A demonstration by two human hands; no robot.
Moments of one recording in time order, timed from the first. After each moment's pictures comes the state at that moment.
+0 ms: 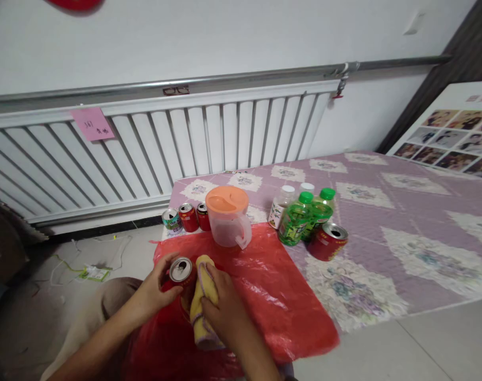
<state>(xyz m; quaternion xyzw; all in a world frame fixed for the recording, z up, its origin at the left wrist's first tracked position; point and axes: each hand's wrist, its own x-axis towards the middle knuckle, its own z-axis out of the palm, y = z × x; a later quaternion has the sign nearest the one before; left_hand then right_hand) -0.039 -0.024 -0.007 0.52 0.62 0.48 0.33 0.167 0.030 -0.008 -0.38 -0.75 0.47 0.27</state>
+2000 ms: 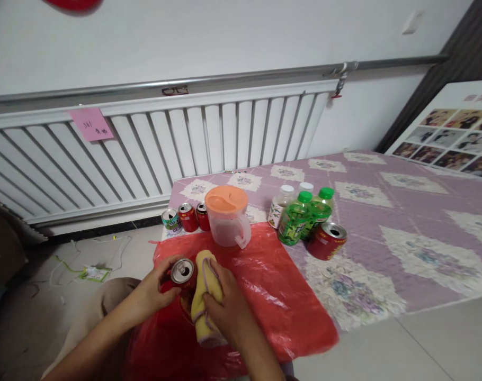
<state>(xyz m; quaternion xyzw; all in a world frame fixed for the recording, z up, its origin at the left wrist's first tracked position) -0.041 -0.024 0.006 0.58 0.61 0.43 0.33 0.173 0.031 -0.006 -0.38 -0.72 0.48 0.31</state>
